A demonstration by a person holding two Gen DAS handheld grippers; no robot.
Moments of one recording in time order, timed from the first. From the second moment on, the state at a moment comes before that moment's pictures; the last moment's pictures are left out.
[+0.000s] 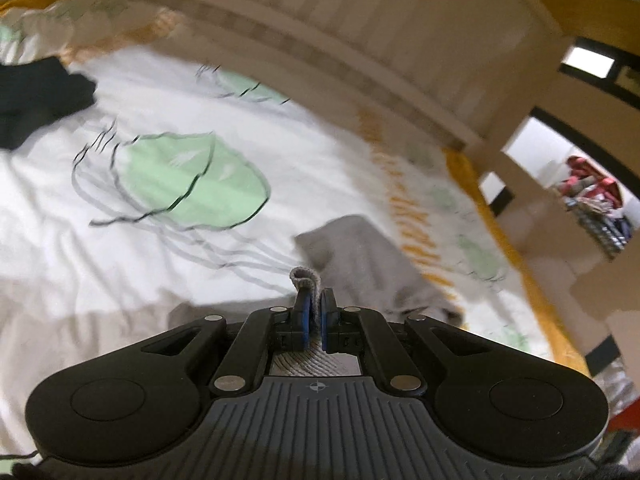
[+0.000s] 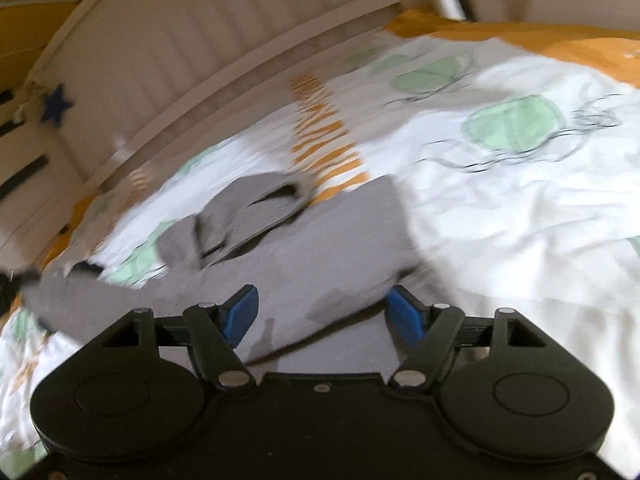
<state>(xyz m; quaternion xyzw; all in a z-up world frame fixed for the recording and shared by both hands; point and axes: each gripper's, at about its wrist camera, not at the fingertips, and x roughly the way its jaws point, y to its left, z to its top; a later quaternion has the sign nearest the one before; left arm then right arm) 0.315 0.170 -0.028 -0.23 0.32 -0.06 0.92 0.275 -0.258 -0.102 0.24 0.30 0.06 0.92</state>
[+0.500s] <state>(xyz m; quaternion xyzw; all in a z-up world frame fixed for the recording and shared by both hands) 0.316 0.180 -0.043 -0.22 0.34 -0.05 0.91 0.284 -0.281 -0.111 0.36 0.25 0.06 0.90</state>
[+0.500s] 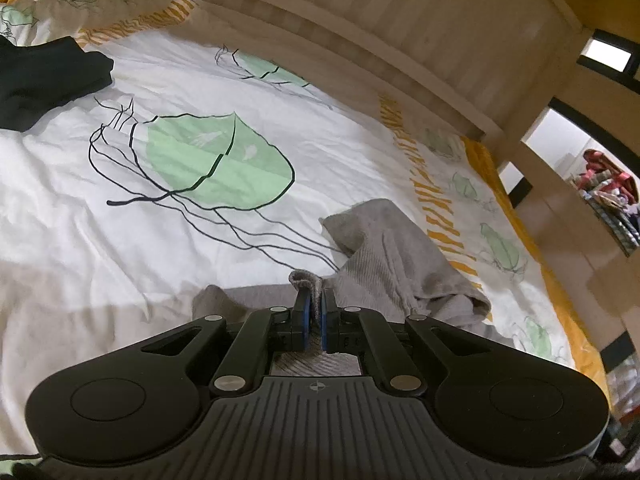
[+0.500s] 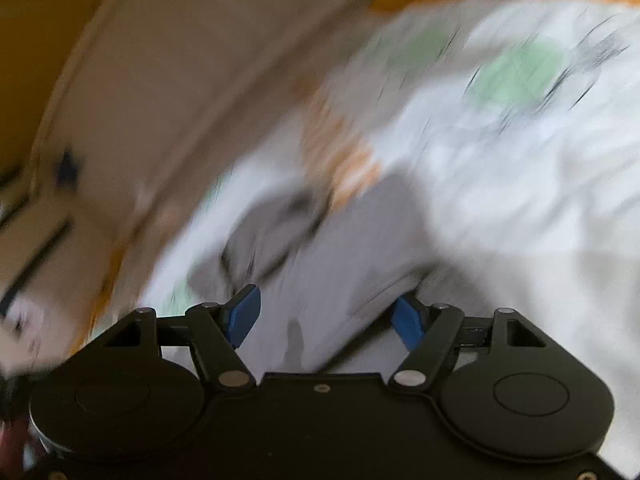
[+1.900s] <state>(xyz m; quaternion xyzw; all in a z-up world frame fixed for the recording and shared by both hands) 0.432 0.053 -0.040 0.03 0.35 -0.10 0.93 0.401 -0.196 -0.056 0.01 0.32 0.14 0.94</state>
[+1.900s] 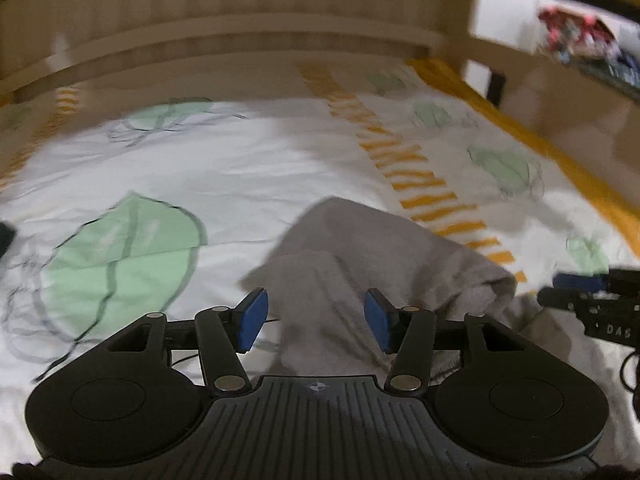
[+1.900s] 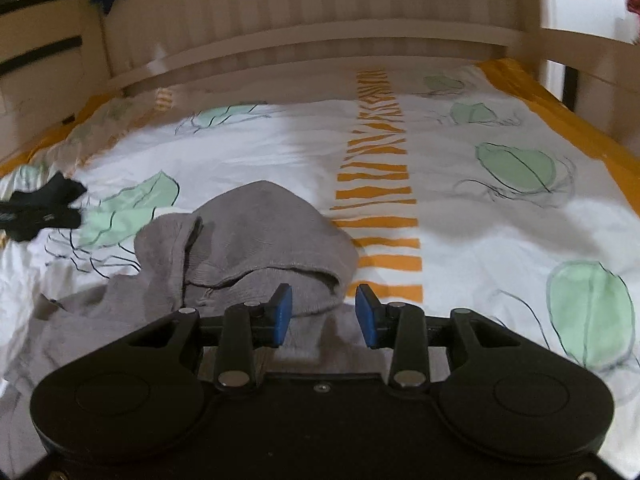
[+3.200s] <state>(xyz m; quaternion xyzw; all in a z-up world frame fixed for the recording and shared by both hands) 0.466 0.111 -0.096 0.09 0.37 0.03 0.92 0.471 -0.180 -0.093 -0.03 0.36 0.12 0.93</state>
